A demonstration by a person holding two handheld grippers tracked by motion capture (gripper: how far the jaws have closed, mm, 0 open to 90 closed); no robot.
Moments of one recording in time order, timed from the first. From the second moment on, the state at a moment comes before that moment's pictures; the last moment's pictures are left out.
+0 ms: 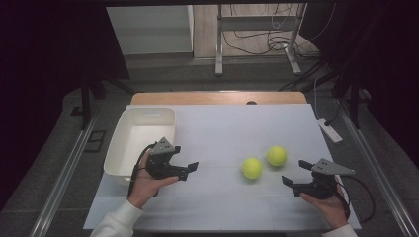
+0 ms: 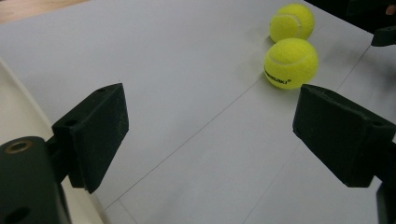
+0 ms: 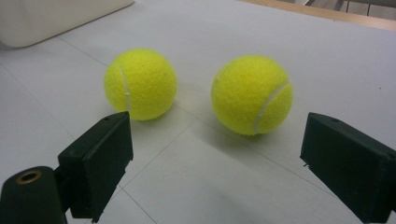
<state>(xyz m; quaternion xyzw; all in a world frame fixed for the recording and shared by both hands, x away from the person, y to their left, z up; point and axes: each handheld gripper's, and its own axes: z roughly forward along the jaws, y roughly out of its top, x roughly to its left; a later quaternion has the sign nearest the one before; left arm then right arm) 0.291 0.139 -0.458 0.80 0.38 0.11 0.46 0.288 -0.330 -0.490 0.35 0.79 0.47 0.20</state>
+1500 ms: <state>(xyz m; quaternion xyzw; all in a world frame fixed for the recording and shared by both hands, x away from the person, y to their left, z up) 0.315 0.099 -0.455 0.82 0.35 0.09 0.44 0.289 -0.329 -0.492 0.35 0.79 0.46 0.19</state>
